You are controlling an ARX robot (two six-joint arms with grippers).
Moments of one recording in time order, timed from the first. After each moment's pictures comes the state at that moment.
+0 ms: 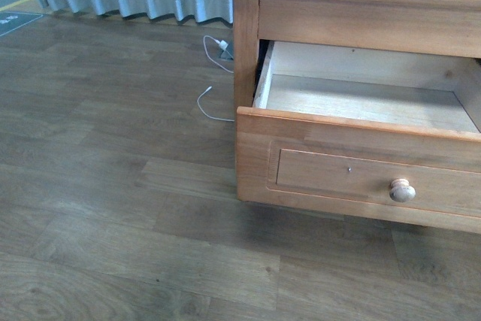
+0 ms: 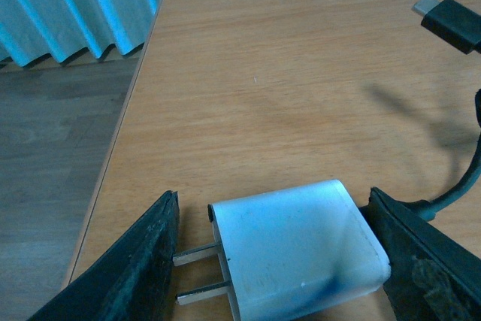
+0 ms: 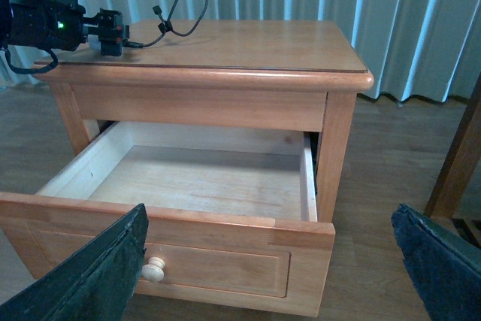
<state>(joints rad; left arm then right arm) -0.48 2.67 2.57 -0.11 -0.33 0.03 -0.38 0.14 0.08 0.05 -0.38 0.01</state>
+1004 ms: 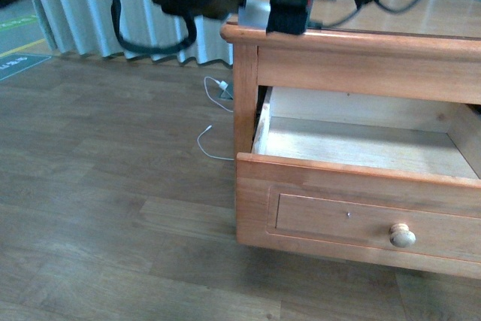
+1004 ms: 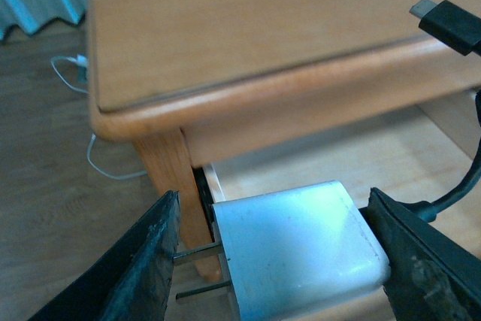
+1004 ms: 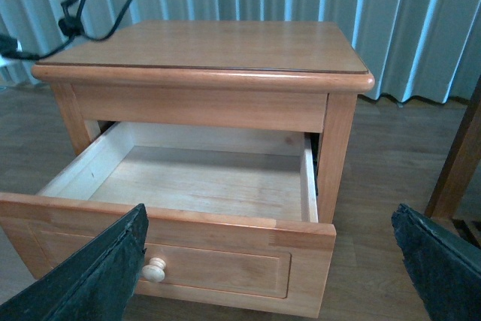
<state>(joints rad) -0.50 1.79 1.20 0.33 -0.03 0.05 -0.38 0.14 0.08 0.05 -0.38 0.01</state>
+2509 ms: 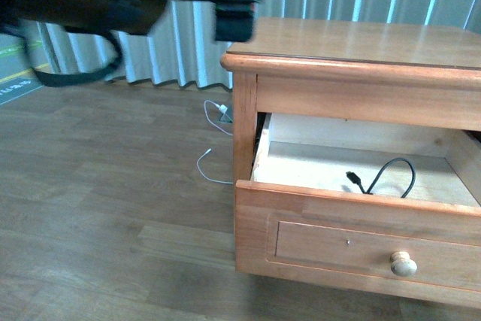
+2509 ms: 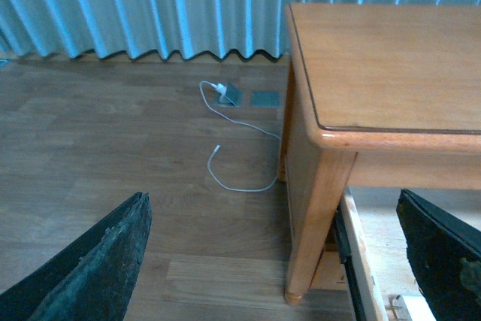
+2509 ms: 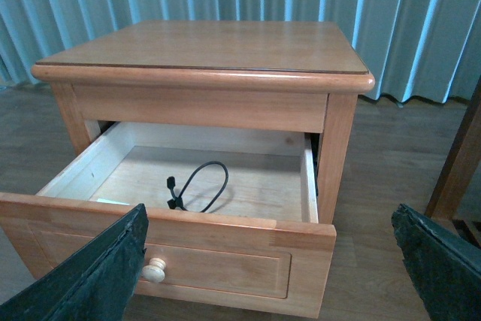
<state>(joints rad) -0.39 1.39 0.87 0.42 -0.29 -0.01 -0.38 0.14 0.08 0.05 -0.38 0.01</state>
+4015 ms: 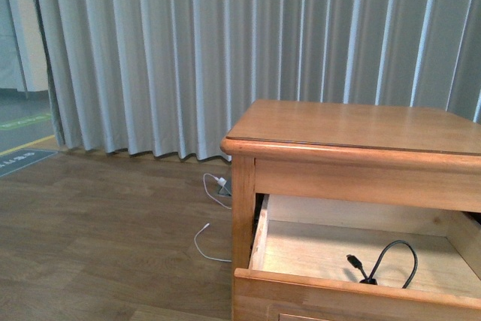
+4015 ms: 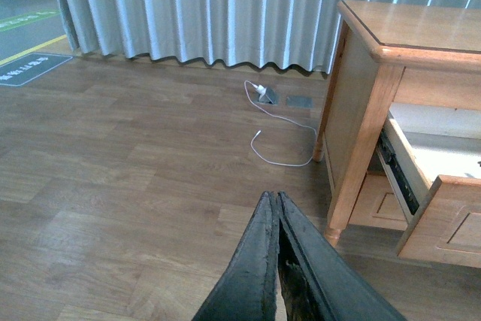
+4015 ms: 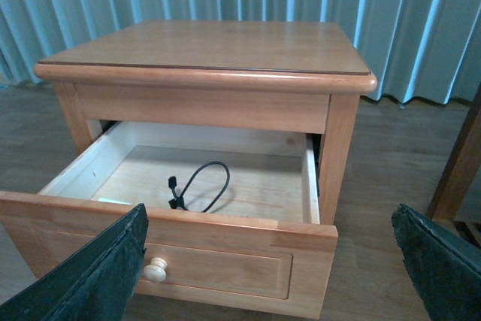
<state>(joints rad) -0.01 0.10 0.12 -0.03 0.00 -0.01 -0.38 0.14 0.08 0.05 -0.38 0.00</state>
